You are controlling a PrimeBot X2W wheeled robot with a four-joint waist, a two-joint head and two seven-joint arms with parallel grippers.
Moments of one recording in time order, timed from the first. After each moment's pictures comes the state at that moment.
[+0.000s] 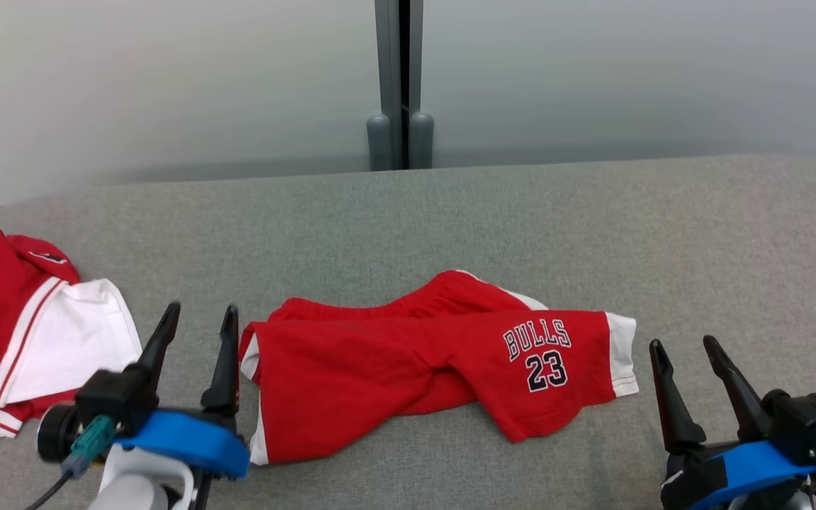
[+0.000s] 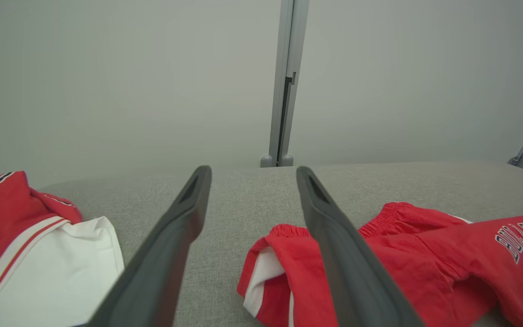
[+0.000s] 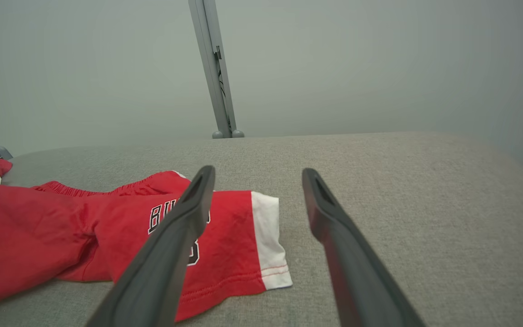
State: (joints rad) left arm -0.13 0.40 -0.43 0.17 -0.55 0.12 -0.24; right arm 0.04 -0.05 -0.04 0.01 0.17 0.13 -0.06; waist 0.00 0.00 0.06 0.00
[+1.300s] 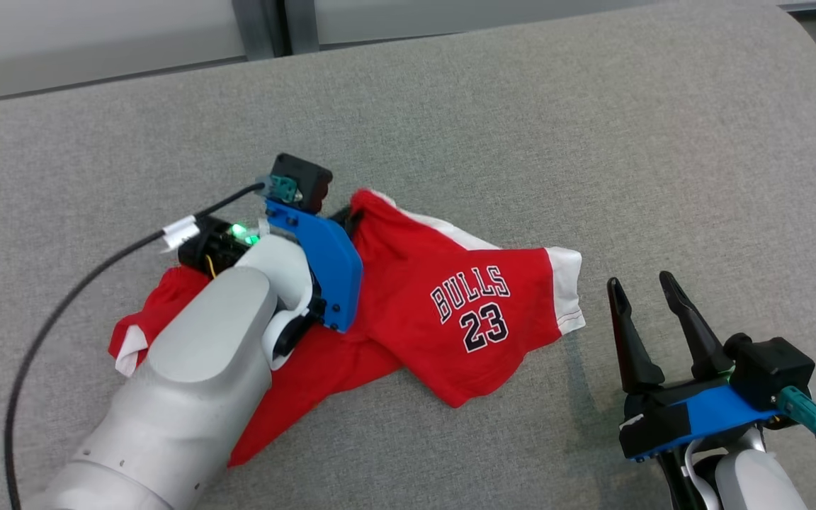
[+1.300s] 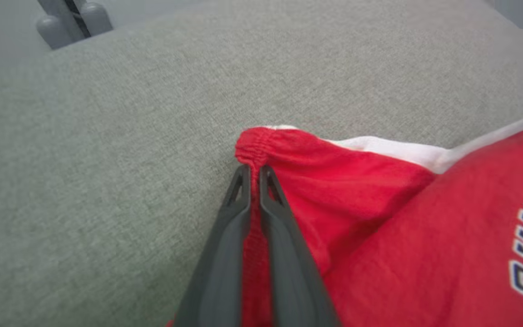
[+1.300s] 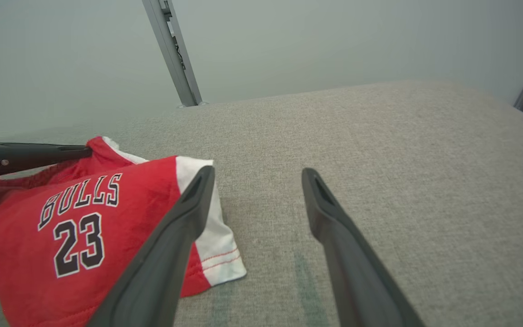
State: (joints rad) left arm -0.84 0.15 -0.78 0.80 -0.66 -0.13 0.25; right arm -0.16 -0.05 0.06 0.15 0.21 0.13 -0.18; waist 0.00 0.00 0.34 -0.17
